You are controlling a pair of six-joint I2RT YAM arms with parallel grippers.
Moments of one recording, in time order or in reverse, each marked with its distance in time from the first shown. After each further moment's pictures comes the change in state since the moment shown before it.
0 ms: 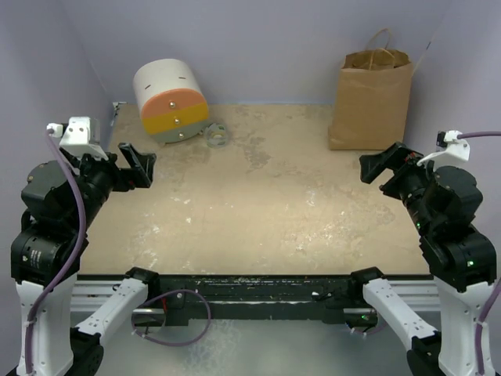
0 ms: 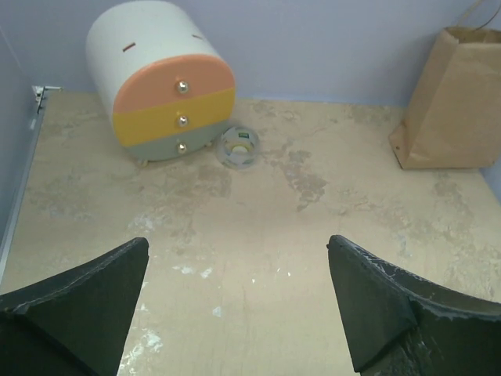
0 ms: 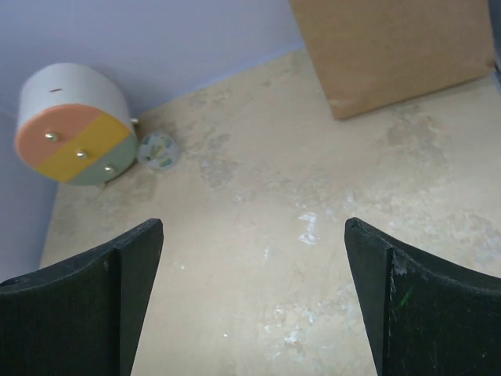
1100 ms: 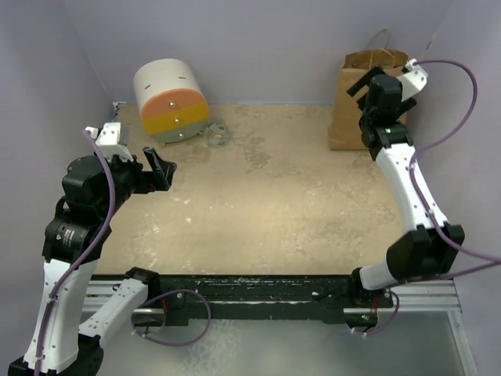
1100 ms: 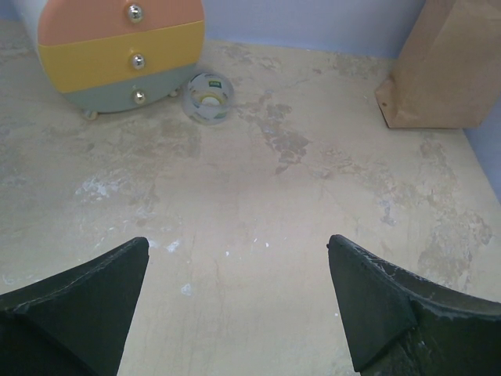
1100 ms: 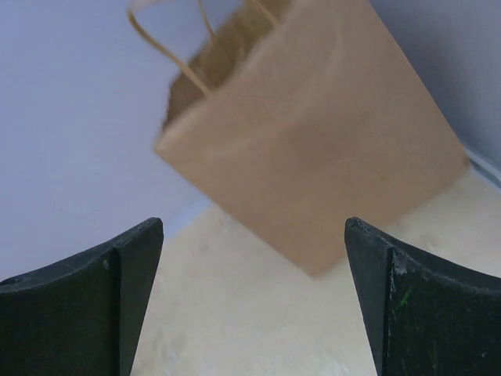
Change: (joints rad) left arm -0.001 -0.034 -0.290 0.110 0.091 -0.077; right arm -0.113 0.661 -0.012 0.615 0.384 0.109
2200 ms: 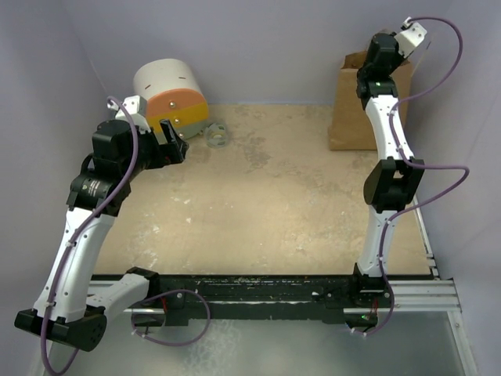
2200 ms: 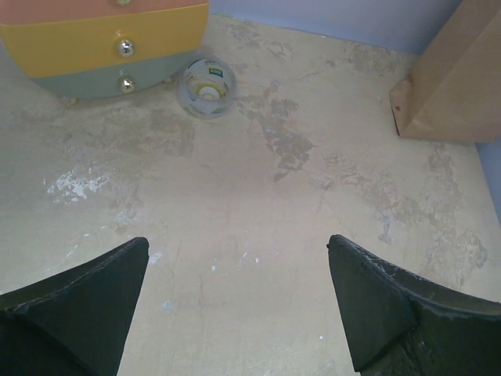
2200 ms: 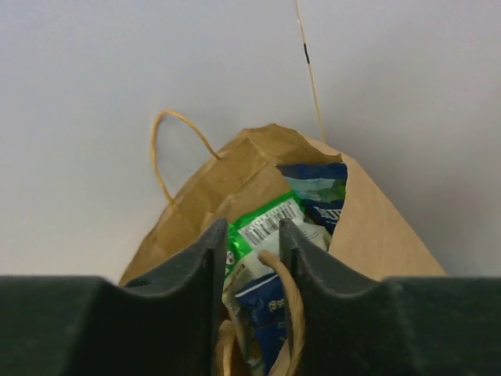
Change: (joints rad) left arm -0.005 0.255 0.062 0.091 -0.018 -0.081; right arm -0.114 0.753 0.794 0.227 0.183 -0.254
